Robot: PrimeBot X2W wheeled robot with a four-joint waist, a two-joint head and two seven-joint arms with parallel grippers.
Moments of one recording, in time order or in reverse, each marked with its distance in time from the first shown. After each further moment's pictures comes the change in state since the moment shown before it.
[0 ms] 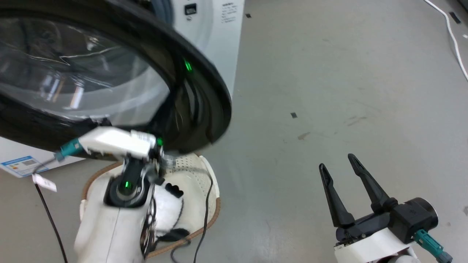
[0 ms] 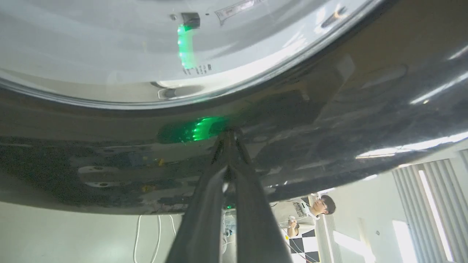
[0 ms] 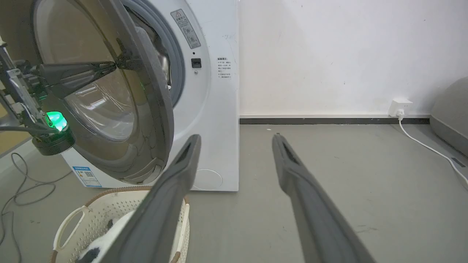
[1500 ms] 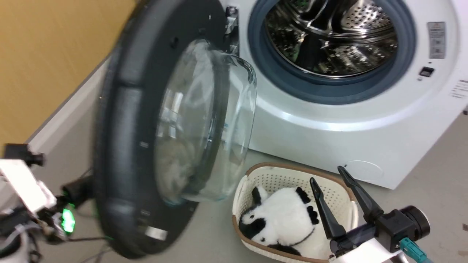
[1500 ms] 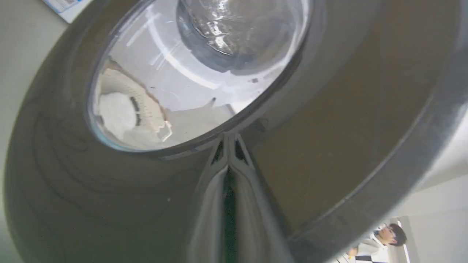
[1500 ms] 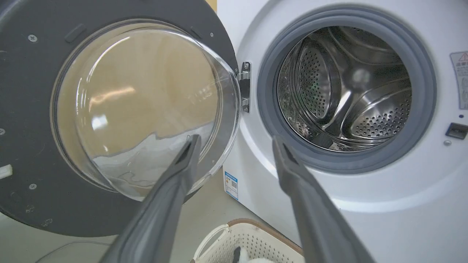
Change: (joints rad) left arm 0.197 0.227 0.418 -0.226 0.082 0.160 0.997; right arm 0.024 -0.006 0.037 0.026 -0.061 0.000 0.000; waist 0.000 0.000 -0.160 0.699
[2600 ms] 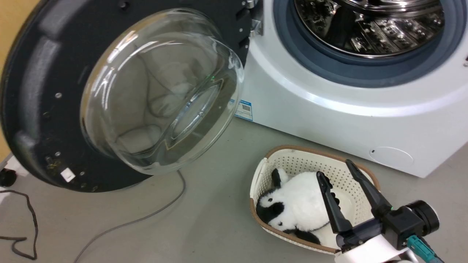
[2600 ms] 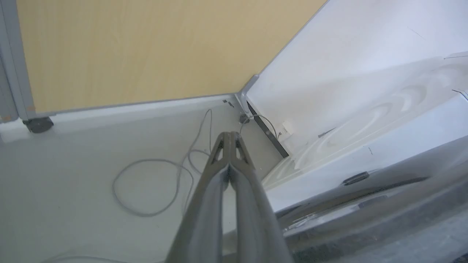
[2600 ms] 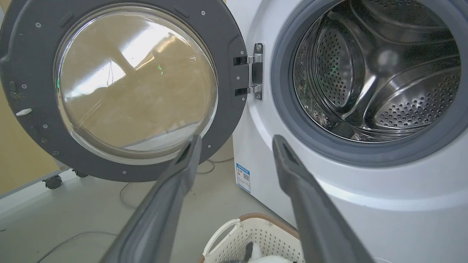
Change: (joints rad) left arm -0.248 0.238 0.004 0.449 0.532 -0.161 -0.912; right arm -0.008 -0.027 -0.003 -0.031 -0.003 0.000 0.000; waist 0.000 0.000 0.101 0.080
